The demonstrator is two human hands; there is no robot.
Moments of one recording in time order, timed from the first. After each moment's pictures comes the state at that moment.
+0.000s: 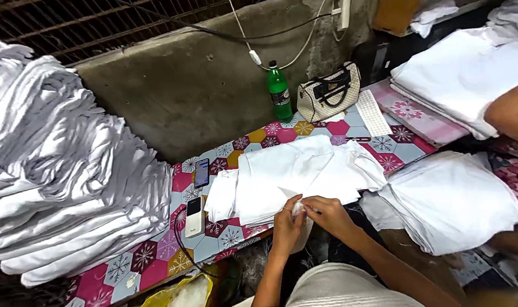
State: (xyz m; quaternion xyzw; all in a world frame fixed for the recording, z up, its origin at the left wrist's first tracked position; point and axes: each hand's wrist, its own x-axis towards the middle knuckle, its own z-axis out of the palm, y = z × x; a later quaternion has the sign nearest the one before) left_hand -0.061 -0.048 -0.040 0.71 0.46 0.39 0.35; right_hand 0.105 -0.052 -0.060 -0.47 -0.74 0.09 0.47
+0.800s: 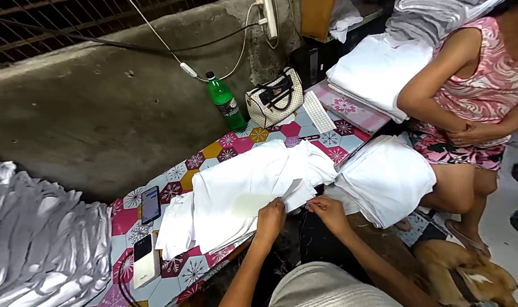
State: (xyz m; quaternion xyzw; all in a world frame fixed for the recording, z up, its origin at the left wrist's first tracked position) left_hand 0.006 -0.005 -0.080 0.90 0.40 0.06 0.19; right_hand 0.194 -0.103 -0.102 -0.65 -0.47 0.30 0.52
